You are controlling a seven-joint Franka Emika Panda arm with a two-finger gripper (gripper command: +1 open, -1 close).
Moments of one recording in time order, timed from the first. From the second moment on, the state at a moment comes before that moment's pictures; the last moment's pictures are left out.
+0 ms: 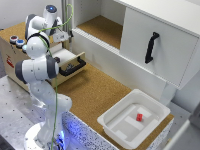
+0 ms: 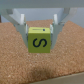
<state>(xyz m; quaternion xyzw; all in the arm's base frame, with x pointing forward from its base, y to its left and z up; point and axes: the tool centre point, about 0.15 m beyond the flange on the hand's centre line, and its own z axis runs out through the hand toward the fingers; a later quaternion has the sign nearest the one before) 0.307 0.432 0.478 -0.75 -0.60 -0.21 0.15</state>
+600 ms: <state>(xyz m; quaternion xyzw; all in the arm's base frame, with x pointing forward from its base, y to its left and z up) 0.332 0.466 0.456 -0.71 -0.65 -0.21 0.16</state>
